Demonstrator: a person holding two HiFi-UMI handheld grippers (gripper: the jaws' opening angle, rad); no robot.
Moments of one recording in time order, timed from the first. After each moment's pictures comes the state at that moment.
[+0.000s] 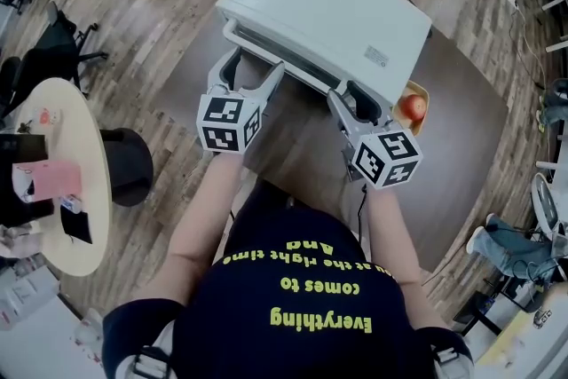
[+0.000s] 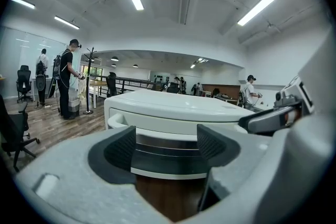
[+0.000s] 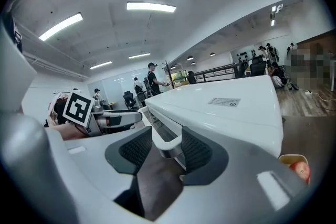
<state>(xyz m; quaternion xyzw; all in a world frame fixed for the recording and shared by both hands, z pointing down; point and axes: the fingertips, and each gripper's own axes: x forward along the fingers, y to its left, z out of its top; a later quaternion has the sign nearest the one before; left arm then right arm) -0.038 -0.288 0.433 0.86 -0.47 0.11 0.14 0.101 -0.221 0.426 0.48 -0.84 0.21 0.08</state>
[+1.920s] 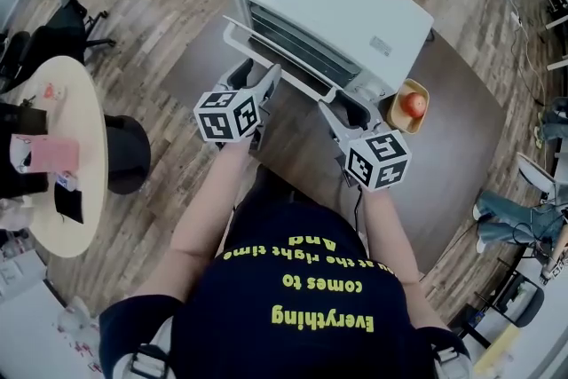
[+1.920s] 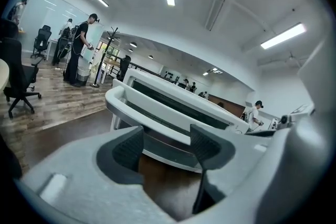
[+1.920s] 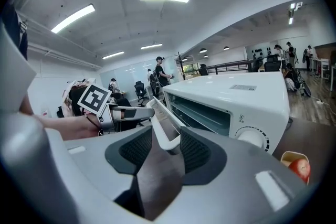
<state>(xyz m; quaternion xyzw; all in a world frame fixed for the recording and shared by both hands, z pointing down) -0.056 -0.243 0.470 0.83 -0.48 0.04 0.28 0.069 -0.167 0.439 0.43 -0.87 0.20 0.13</state>
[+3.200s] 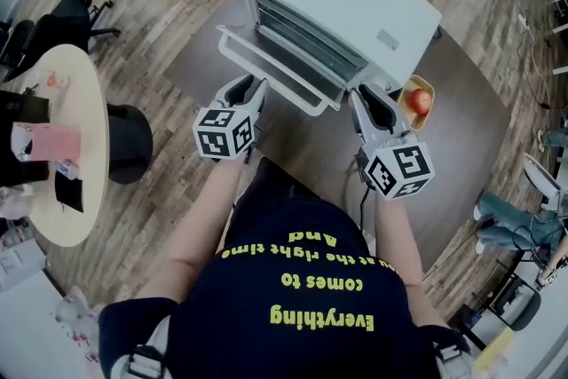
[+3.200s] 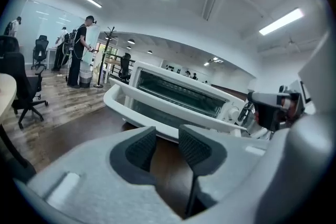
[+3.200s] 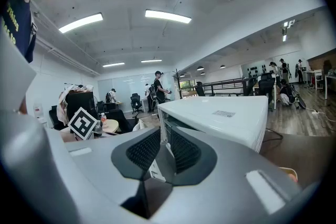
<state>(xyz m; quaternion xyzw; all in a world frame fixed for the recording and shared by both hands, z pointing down) -0.078 -0.192 0.501 0.82 -0.49 0.10 0.27 0.104 -0.161 0.395 0.47 -0.87 0.13 0.07</state>
